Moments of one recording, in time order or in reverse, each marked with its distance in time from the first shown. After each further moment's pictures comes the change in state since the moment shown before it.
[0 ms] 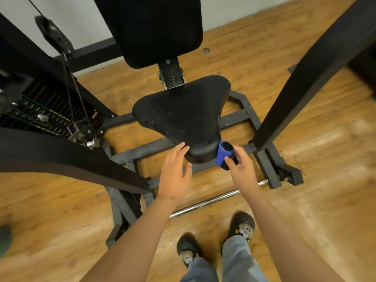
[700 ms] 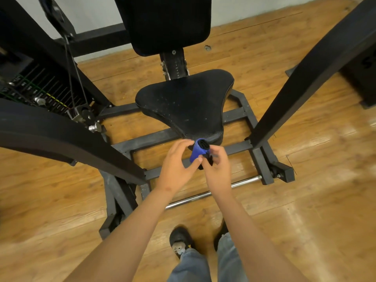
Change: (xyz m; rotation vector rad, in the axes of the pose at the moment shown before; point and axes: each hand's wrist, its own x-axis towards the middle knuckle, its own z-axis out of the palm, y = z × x) left_hand -0.021 0.006 -0.017 -0.263 -0.006 0.032; right_hand -0.062 -0.035 0.063 0.172 0.061 -0.110
